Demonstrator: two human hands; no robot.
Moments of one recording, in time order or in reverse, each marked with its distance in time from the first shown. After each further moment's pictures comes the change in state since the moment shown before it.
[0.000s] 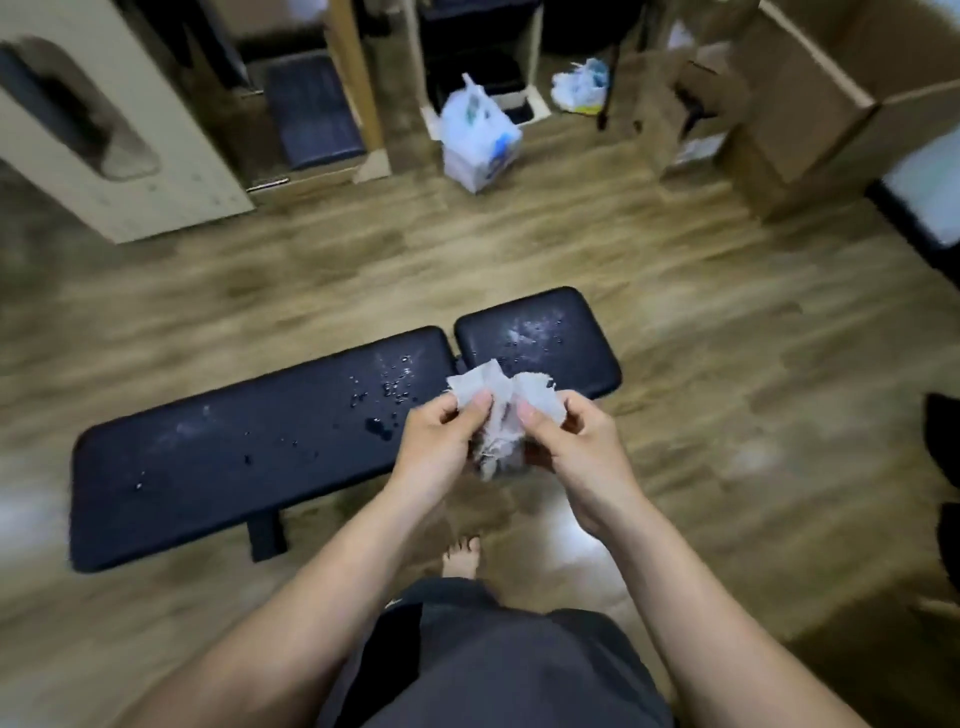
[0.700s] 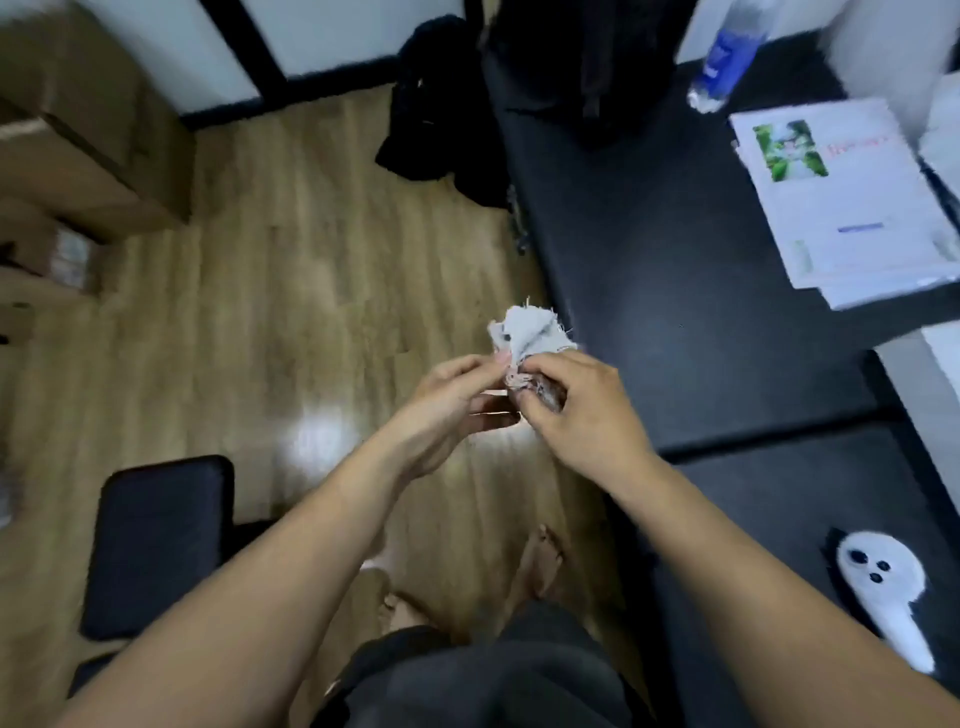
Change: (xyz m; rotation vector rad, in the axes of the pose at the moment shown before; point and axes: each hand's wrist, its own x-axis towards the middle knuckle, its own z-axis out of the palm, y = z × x) left_hand -0.281 -0.163 0.413 0.779 -1.405 -0.370; right_hand -0.347 0.196 -0.350 -0.293 1.254 -0.098
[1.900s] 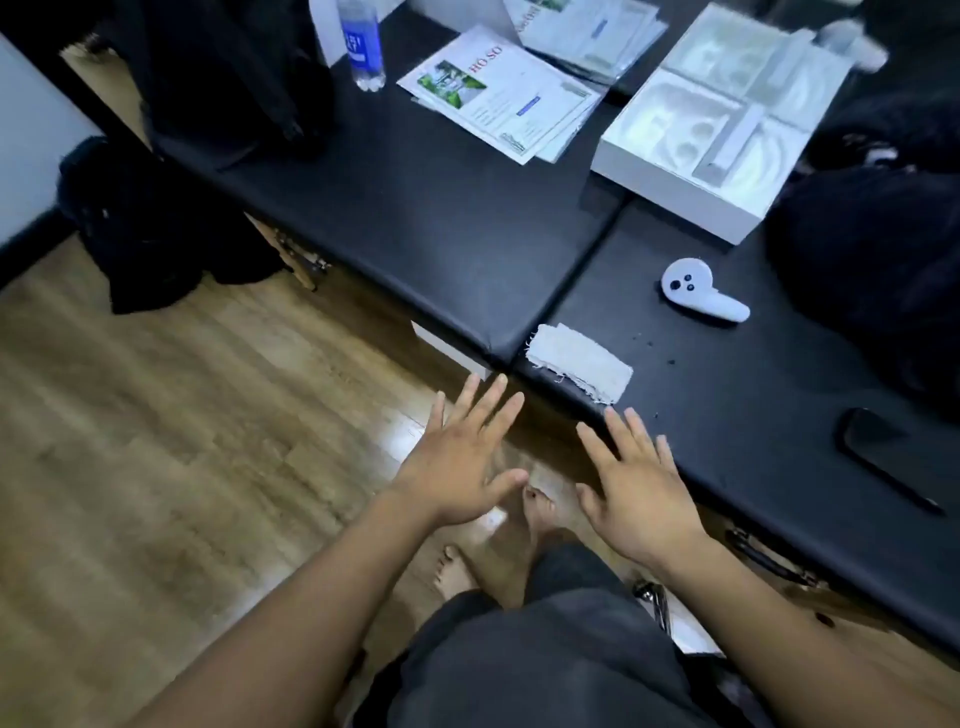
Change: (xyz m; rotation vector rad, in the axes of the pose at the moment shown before) left_hand -0.024 -0.079 -0.031 1.926 -0.776 0.728; right_hand -0.226 -0.036 0.074 -0.582 -0.071 0.892
